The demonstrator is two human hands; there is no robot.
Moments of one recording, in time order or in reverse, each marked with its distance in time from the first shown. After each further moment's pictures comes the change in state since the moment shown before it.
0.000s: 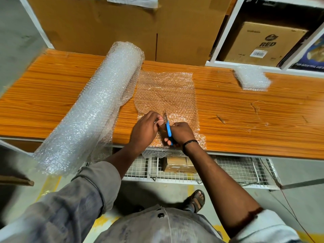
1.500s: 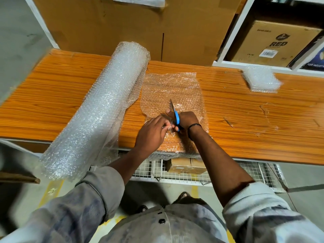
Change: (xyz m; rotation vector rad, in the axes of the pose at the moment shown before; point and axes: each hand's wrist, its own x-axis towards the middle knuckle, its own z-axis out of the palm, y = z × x) left_hand 0.000 -0.005 0.004 0.007 -0.037 0.069; right_hand 0.081 -0.025 0.001 -0.096 0.056 -0.006
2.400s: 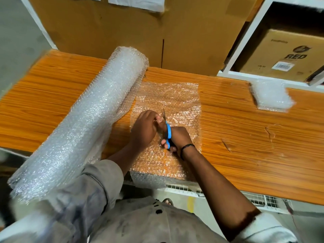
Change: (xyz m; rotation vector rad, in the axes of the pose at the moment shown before) left_hand 0.087 -0.031 0.026 0.067 0.089 -0.249; right_hand 0.016 -0.004 -0.020 0.258 -0.217 0.052
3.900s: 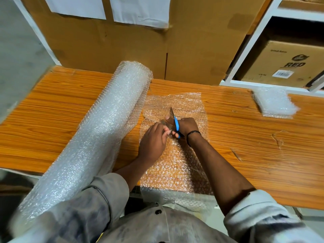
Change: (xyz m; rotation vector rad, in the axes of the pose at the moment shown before) left_hand -0.004 -0.005 -0.002 -0.008 0.047 0.054; right_hand 0.071 -0.046 0.007 -0.158 0.186 -0.066
